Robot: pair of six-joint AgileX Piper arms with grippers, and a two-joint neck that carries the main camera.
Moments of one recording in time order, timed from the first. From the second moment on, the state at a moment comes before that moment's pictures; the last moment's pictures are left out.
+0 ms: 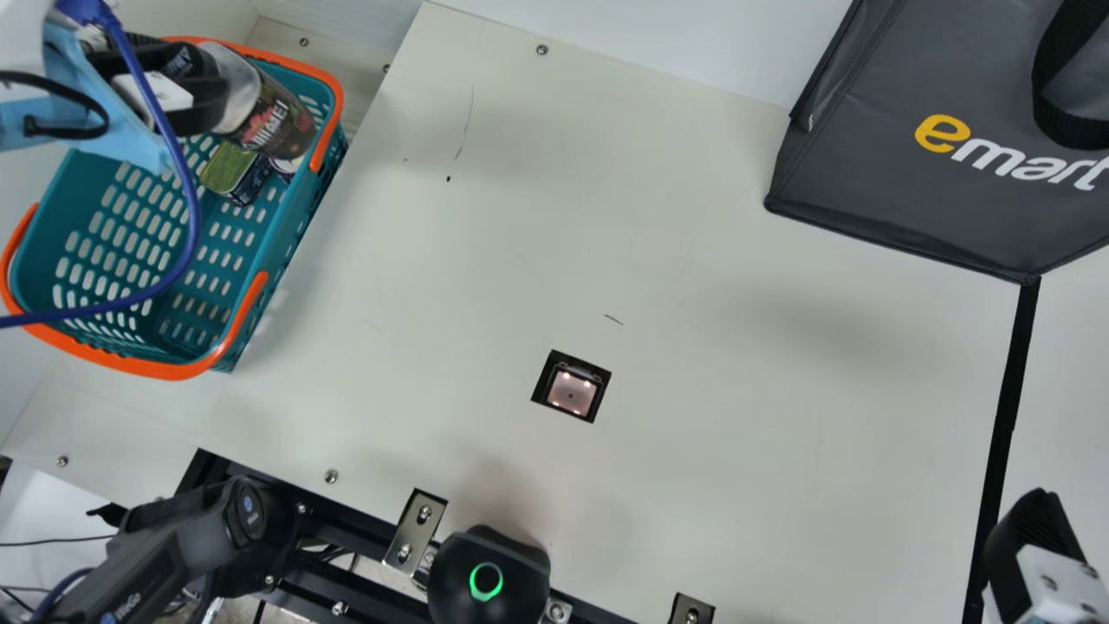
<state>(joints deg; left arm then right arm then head) 34.3 67.9 -70.1 -35.1 64.7 58.4 0.6 42.7 -69.8 -0.7 70.0 -2.3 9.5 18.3</state>
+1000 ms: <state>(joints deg) 9.0 66.5 -60.2 -33.4 60.3 58.4 0.6 42.7 -69.8 -0.7 70.0 -2.3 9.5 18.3</state>
